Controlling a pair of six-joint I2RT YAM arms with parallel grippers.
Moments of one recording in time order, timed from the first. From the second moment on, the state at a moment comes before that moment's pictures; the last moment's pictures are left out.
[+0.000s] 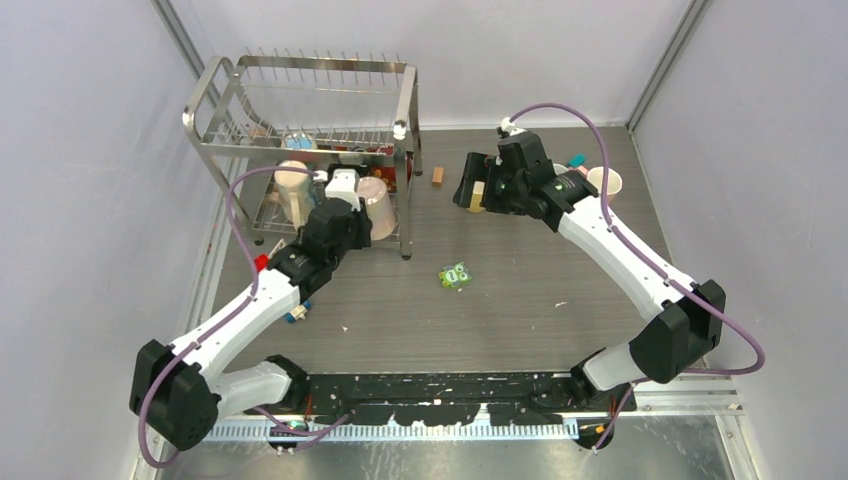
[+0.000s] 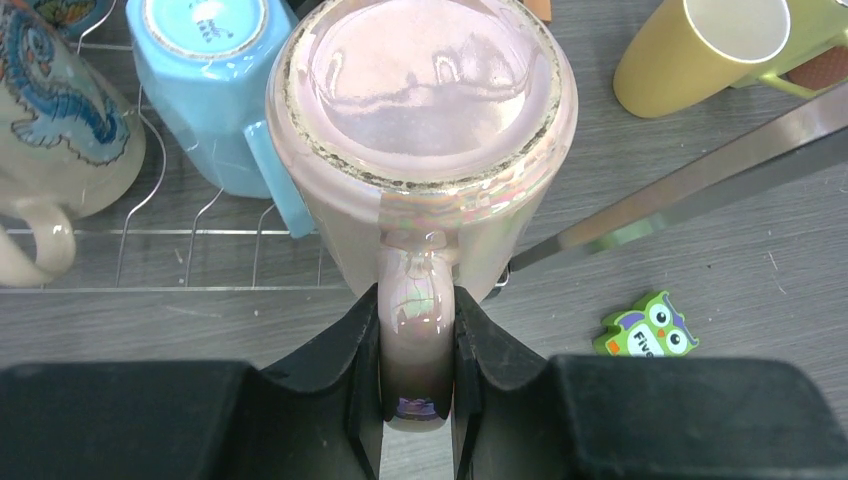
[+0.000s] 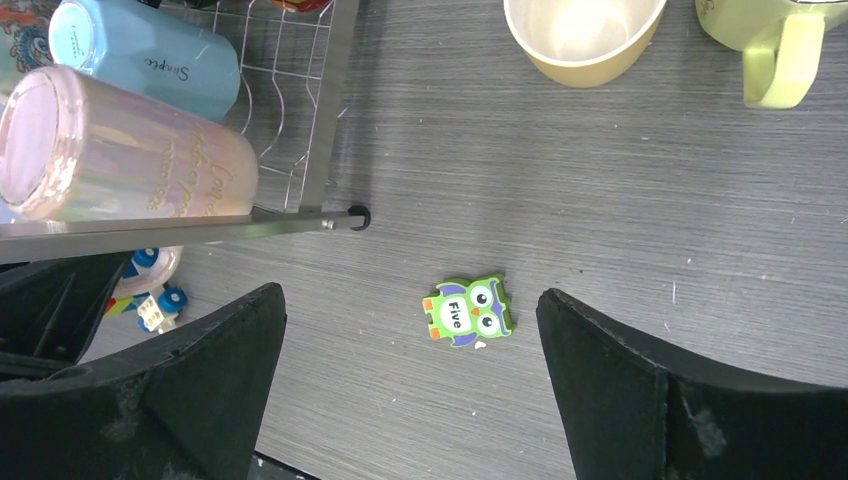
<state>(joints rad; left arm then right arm) -0.55 1.12 0.82 -0.14 -0.28 -0.32 0.53 1.45 1.40 -0.65 0.03 0.56</state>
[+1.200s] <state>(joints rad) -0.65 0.79 0.69 -0.47 -0.16 -1.13 0.76 1.16 0.87 -0.29 -0.05 0.96</state>
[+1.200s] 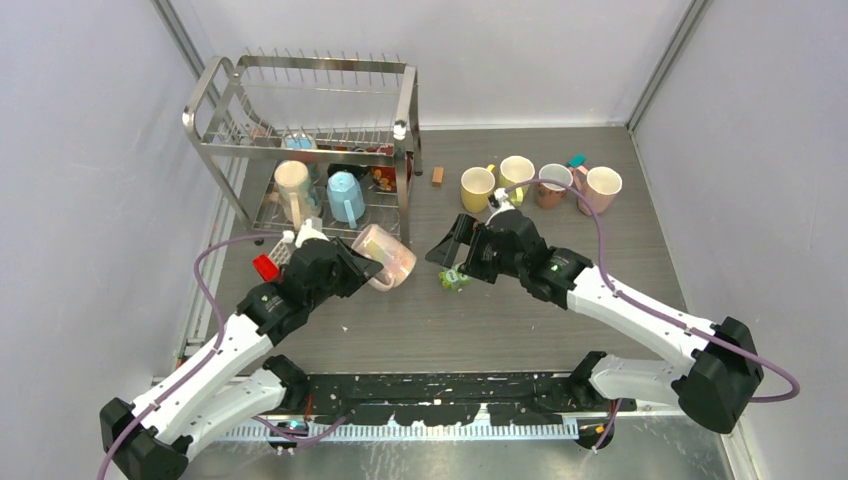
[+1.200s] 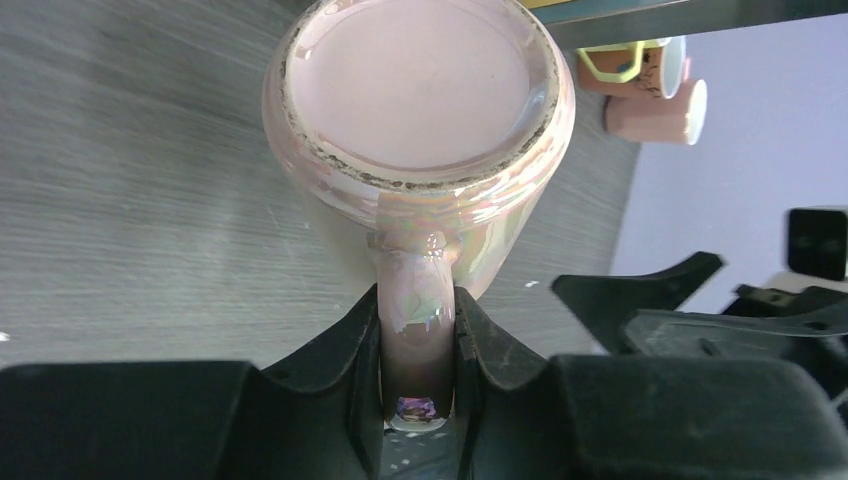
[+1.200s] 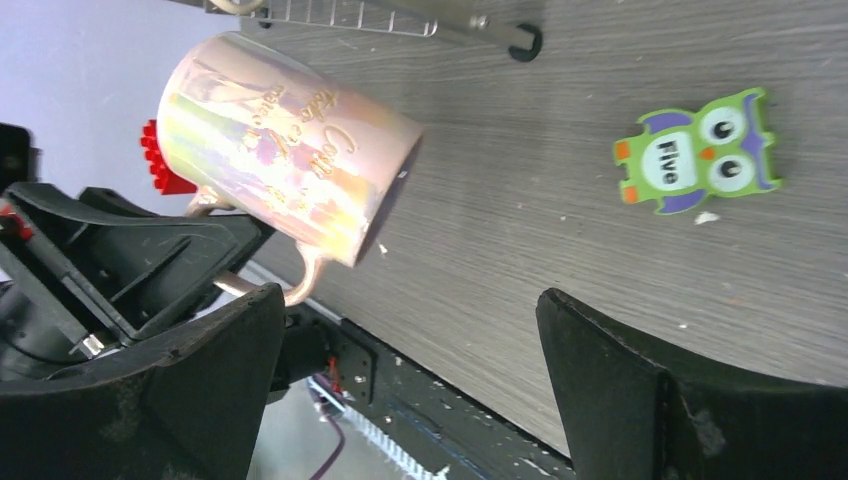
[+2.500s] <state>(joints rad) -0.66 0.77 0.54 -0.09 0.02 -1.68 0.79 1.30 0.72 0.42 -0.17 1.33</state>
